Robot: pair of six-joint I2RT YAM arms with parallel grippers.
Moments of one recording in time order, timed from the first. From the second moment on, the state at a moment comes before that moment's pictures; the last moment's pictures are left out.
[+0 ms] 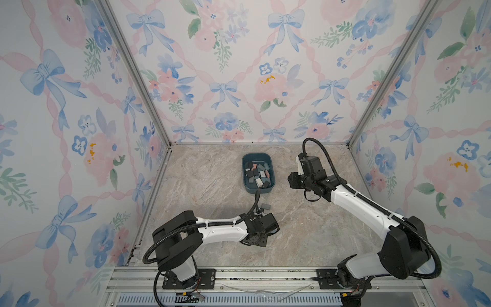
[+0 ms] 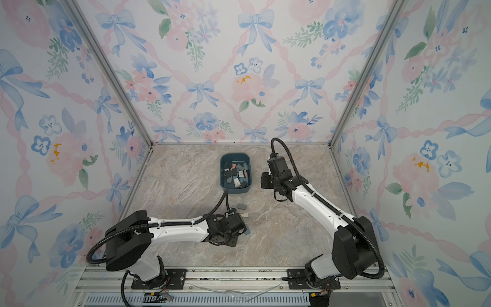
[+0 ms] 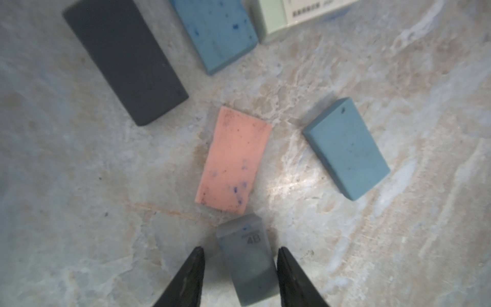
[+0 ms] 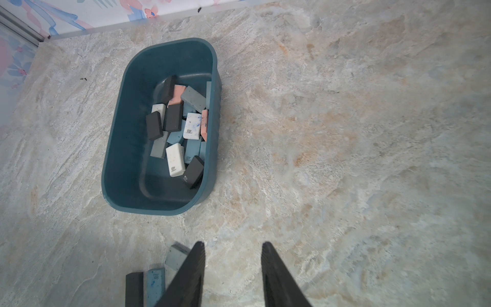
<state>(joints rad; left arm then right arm) -1.13 1.62 0.88 -0.57 -0.15 -0.87 0.48 1.45 1.11 -0.45 0.06 0.41</state>
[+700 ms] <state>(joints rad) -1.13 1.63 0.90 -0.62 -0.16 -0.89 0.47 1.45 1.10 -0.45 0.06 0.41</state>
